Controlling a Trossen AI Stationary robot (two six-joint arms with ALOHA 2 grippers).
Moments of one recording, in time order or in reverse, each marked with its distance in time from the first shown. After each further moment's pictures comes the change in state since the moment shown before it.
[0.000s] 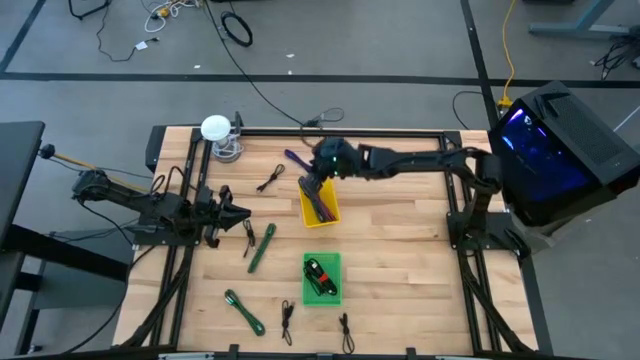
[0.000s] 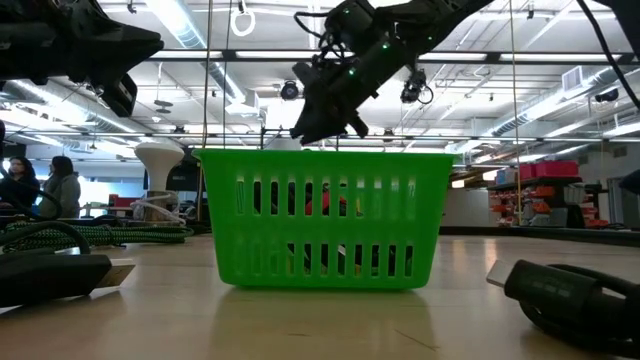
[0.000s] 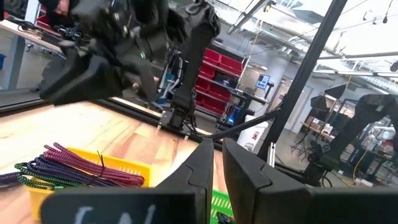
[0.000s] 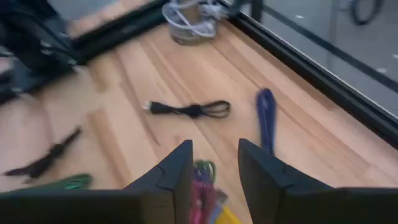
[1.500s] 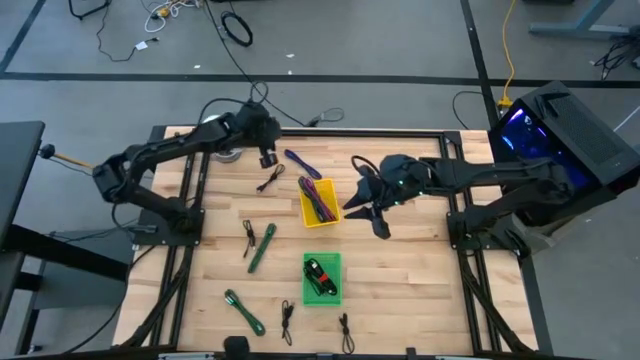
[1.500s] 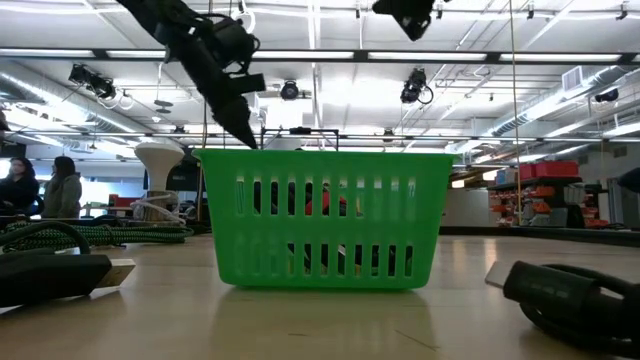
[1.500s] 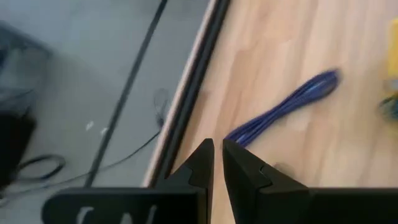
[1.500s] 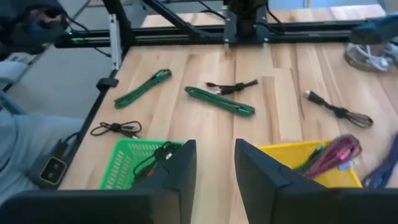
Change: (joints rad) left arm 0.949 1.187 1.009 -0.775 0.261 0.816; right arm 0.262 -0.539 -0.177 -0.300 -0.297 -0.265
